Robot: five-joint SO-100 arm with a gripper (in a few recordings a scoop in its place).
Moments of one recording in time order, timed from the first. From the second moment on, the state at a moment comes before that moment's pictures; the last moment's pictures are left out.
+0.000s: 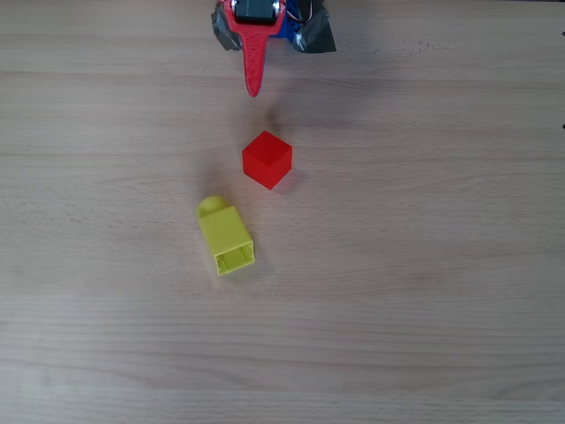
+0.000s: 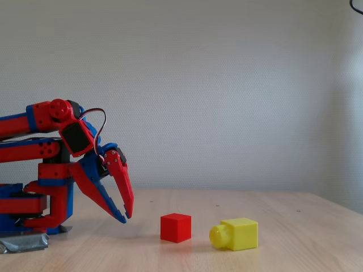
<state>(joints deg) 4.4 189.0 173.8 67.8 -2.5</state>
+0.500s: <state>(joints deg) 4.4 188.2 173.8 67.8 -1.8</state>
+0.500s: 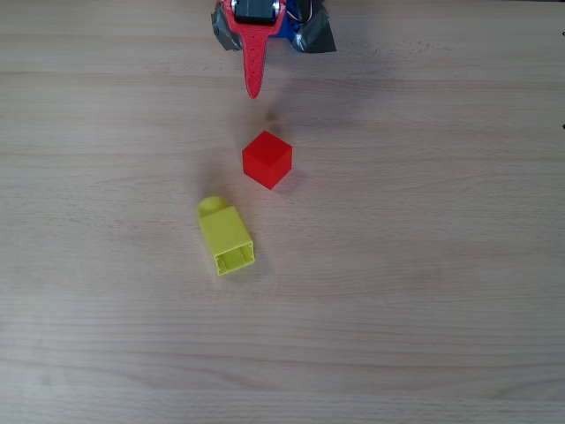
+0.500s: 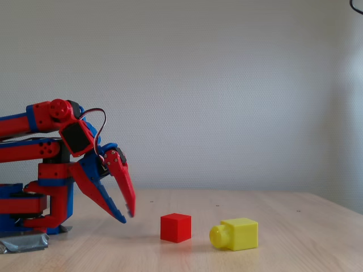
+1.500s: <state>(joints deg) 2.2 134.3 131.7 59.2 -10.5</state>
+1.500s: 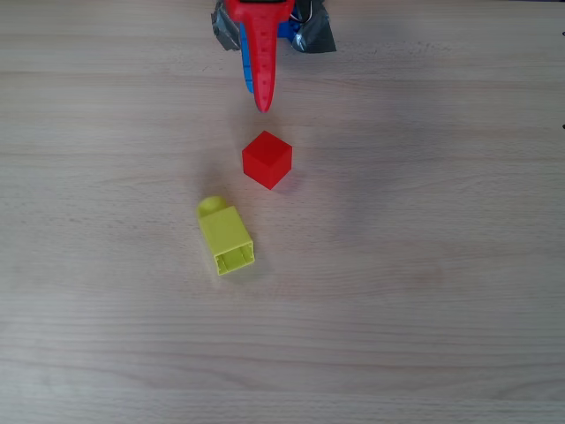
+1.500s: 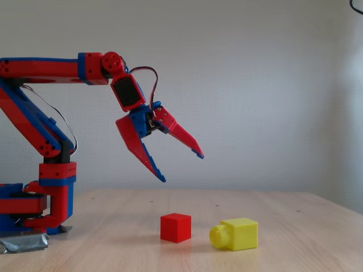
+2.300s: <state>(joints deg) 0.7 113.6 124.2 56.3 -8.7</state>
